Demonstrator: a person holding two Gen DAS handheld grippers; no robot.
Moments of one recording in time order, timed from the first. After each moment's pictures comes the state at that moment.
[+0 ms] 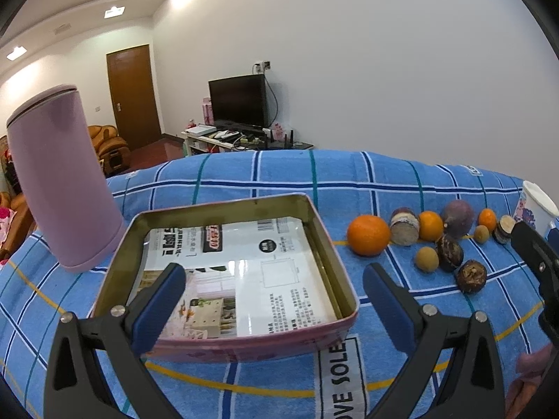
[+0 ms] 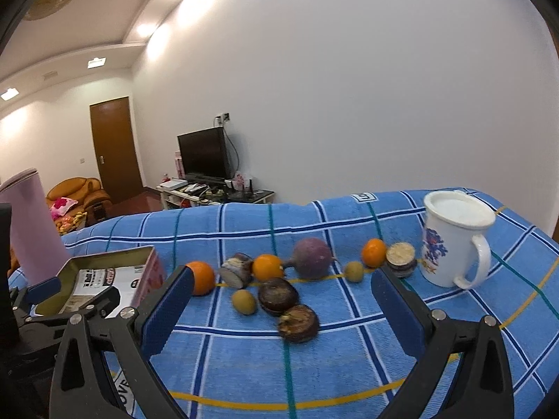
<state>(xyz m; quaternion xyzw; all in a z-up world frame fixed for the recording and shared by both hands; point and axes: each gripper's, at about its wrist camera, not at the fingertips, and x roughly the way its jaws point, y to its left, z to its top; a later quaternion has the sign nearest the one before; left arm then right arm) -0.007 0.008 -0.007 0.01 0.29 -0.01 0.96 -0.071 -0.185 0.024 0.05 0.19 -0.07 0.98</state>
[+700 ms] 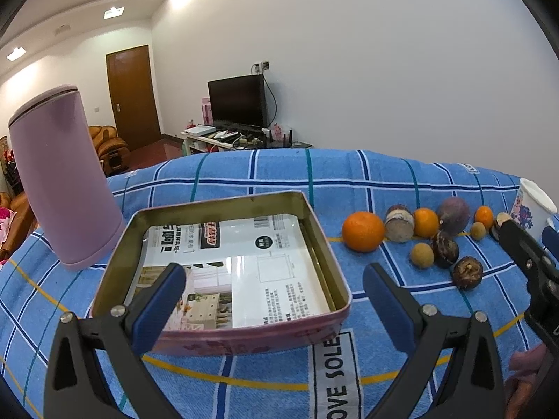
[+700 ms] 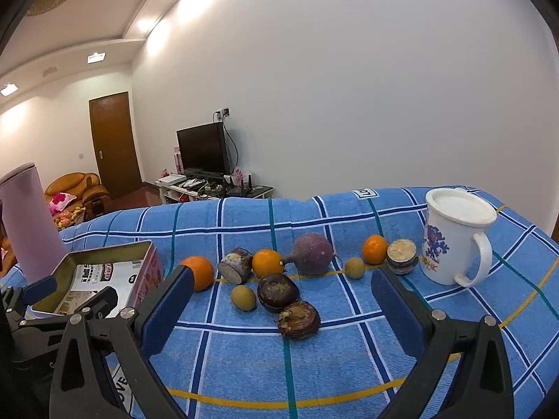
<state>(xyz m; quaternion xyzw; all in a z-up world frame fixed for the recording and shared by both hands) -0.013 0.002 -0.009 0.02 0.29 -0.01 0.96 -0.069 -0.182 0.021 0.04 0.20 -0.08 0.98</state>
